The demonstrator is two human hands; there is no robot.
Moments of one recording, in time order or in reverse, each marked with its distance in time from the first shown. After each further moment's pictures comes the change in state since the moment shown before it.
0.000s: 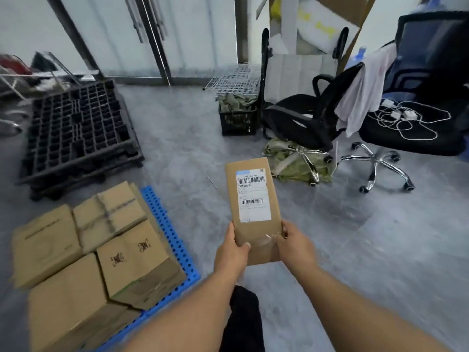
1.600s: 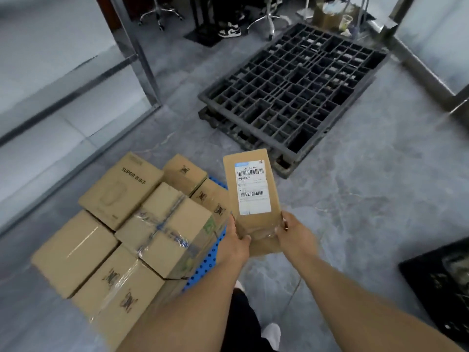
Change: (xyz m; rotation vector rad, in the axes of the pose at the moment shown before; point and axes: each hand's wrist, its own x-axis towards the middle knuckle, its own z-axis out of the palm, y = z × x) left_hand 0.581 0.084 -0.365 -0.608 0.824 -0.688; right_hand 0.557 -0.564 0.330 -0.603 -0.833 -0.808
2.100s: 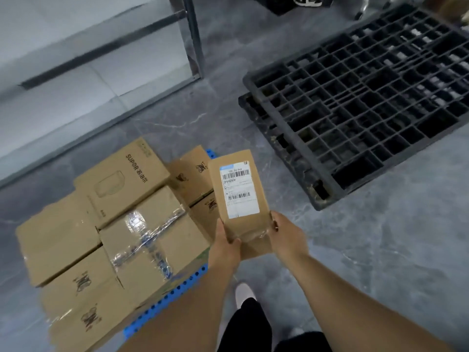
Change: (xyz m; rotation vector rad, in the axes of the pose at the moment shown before) left_hand 0.198 0.033 -0.002 -0.222 0.202 -0.304; right_hand 0.239 -0.074 0.040 -0.219 -0.287 -0.232
